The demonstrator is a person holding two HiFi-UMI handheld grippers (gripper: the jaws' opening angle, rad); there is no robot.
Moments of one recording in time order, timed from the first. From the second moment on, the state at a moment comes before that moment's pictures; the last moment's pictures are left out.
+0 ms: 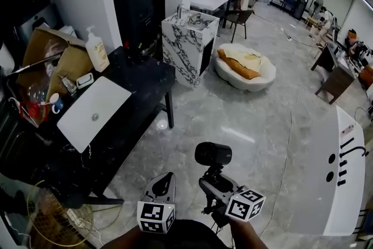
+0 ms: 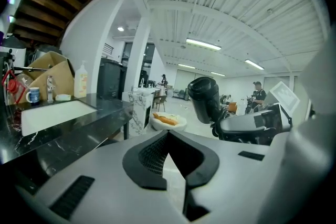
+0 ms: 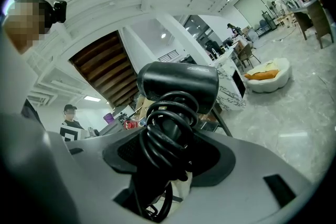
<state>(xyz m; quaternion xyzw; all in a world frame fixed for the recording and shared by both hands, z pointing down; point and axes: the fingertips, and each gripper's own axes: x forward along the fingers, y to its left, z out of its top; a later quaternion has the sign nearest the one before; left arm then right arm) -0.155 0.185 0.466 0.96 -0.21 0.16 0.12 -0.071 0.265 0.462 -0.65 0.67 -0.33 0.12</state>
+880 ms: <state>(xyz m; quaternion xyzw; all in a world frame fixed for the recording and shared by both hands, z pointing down) -0.140 0.033 0.439 0.96 -0.21 0.11 0.13 -0.053 0.117 0.443 -0.68 0.66 -0.31 0.09</state>
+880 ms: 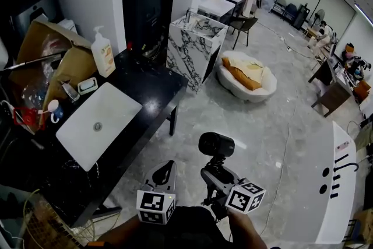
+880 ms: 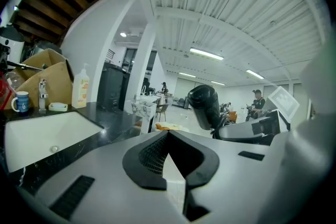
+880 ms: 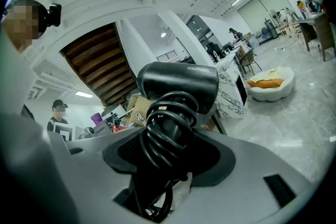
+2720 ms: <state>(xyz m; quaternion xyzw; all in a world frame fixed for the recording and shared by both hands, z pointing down) 0.037 -0.244 0.482 0.86 -0.45 0.14 0.17 0.155 -0.226 0.504 -0.48 0.80 -0.33 -0.12</state>
